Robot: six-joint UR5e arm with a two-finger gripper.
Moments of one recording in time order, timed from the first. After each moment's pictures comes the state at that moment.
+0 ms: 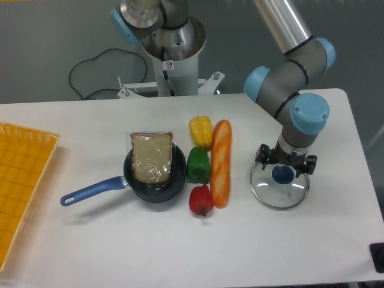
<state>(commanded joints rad) 2.77 -2.08 -1.64 -0.99 1.56 0.98</state>
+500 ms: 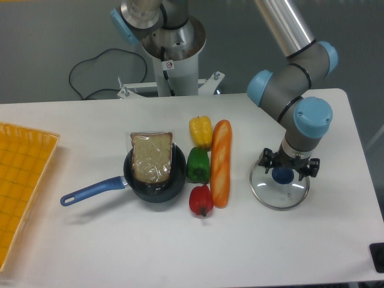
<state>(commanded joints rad) 2.77 -2.12 -1.60 -0.97 1.56 0.96</state>
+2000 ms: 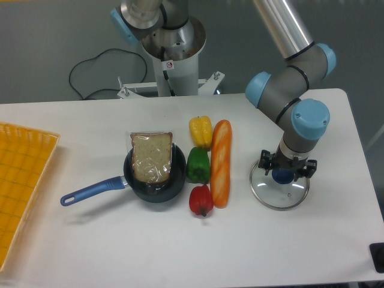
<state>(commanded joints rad) 2.77 -2.11 -1.63 -0.97 1.56 0.95</state>
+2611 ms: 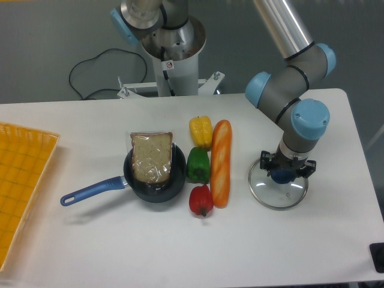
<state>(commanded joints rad) 2.77 -2.11 -1.63 -0.97 1.56 0.95</state>
